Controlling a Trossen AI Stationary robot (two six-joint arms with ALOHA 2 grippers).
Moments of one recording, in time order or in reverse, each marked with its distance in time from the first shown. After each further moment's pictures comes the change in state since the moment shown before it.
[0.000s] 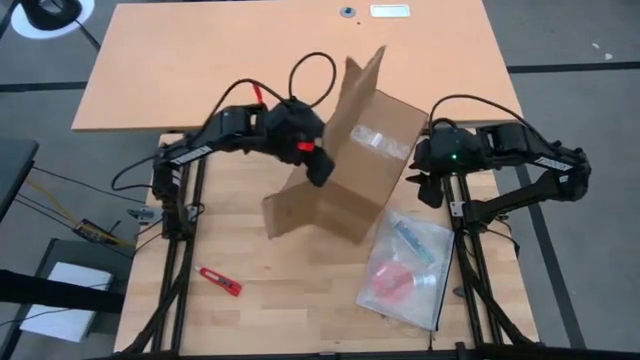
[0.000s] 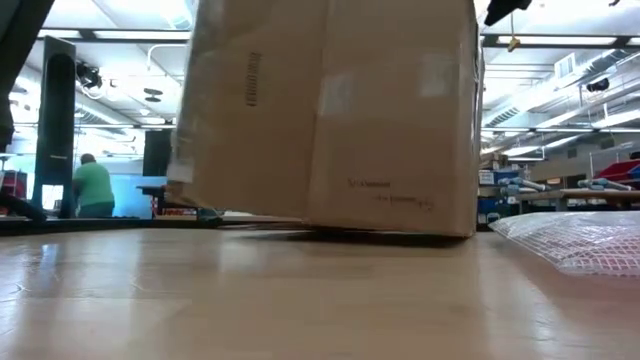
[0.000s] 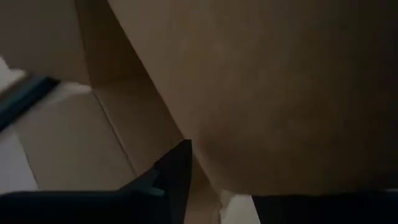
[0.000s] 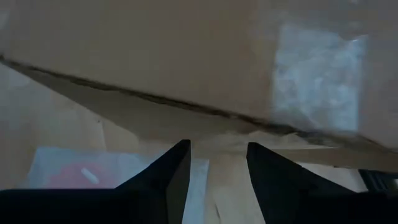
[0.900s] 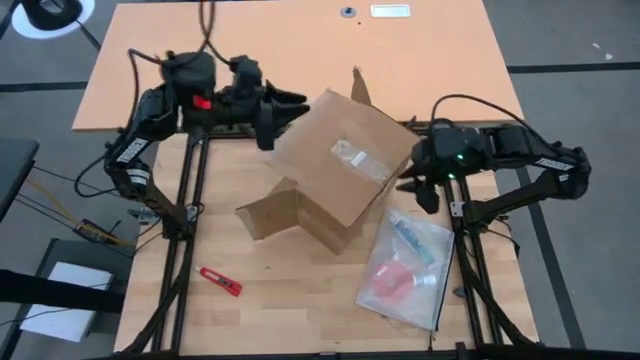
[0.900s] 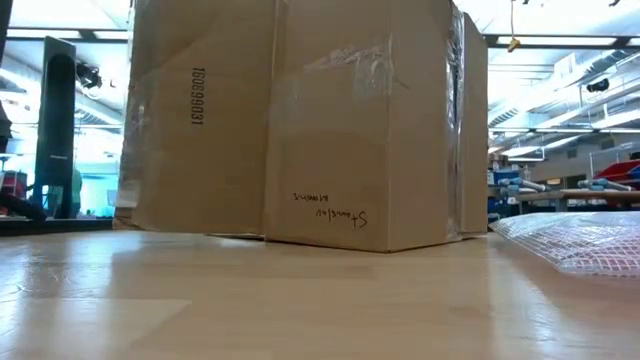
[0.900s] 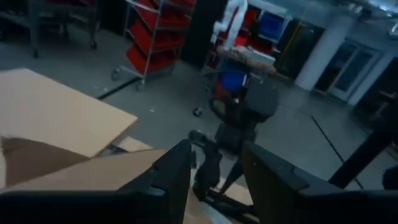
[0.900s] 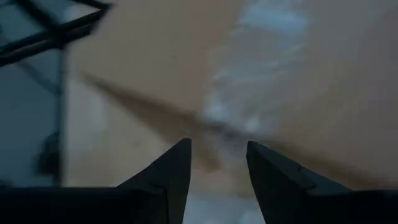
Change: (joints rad) left arm 0.019 -0.228 0.006 0.379 0.025 0.155; right arm 0.048 -0.003 -0.002 0.175 -0.141 0.137
